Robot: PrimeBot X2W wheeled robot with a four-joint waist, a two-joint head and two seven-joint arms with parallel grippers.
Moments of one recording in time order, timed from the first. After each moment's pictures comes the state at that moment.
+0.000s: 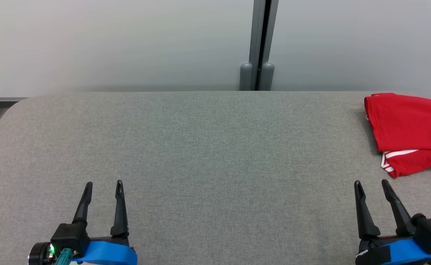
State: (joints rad) left arm -0.02 0.06 -0.03 0.25 -0.12 -0.06 -0.26; right arm 0.00 -0.11 -0.04 0.19 0.21 0.13 -0.26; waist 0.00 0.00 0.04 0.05
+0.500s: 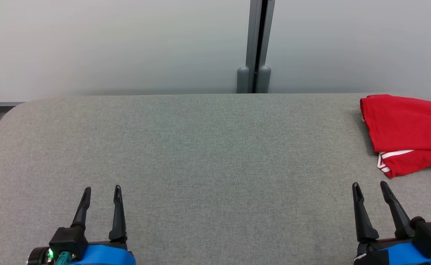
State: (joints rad) left arm 0.00 0.06 -0.02 0.26 -0.12 -0.07 -0.26; right arm 0.05 -0.08 -0.05 0.11 0.18 0.13 -0.24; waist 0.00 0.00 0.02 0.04
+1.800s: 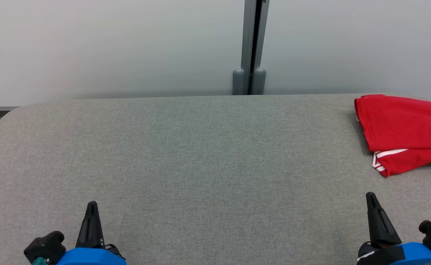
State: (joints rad) left arm 0.02 0.05 0.02 0.31 -0.43 -0.08 -0.18; right arm 0.04 -0.07 -0.06 0.18 0.48 0.13 -0.16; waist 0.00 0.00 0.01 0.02
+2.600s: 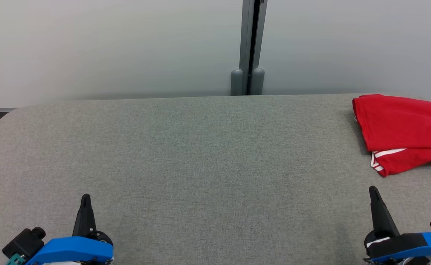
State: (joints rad) left arm -0.02 0.05 0.04 0.29 -0.80 -0.10 -0.09; right arm 0.00 -0.06 -0.07 0.20 0.83 0.13 -0.07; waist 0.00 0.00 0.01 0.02
